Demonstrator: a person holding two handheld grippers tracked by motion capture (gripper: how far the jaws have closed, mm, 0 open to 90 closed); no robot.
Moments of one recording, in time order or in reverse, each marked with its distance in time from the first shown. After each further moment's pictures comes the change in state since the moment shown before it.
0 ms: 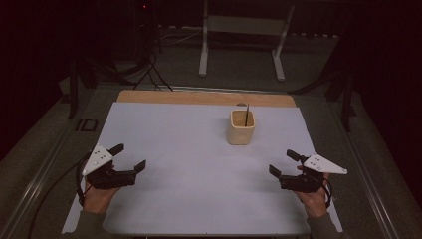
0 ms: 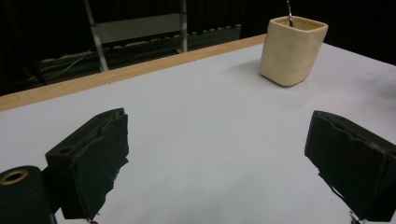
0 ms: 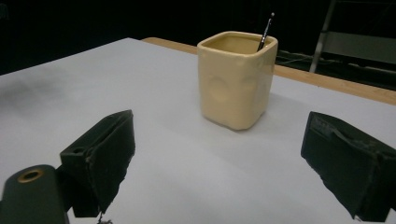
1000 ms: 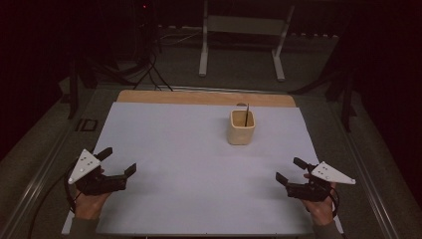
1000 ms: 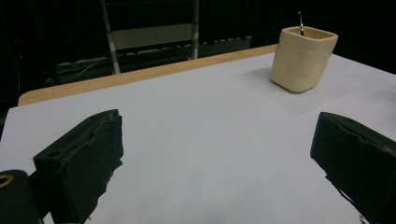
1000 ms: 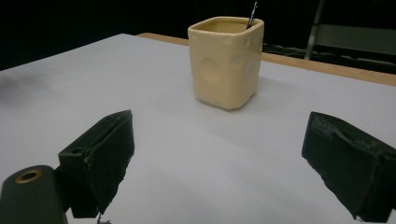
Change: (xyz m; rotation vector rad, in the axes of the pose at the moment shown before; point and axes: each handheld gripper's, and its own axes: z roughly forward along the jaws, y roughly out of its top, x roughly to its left) left arm 0.009 -0.012 -0.021 -0.049 0.044 -0.032; right arm -0.003 -0.020 -0.021 0.002 -0.024 0.031
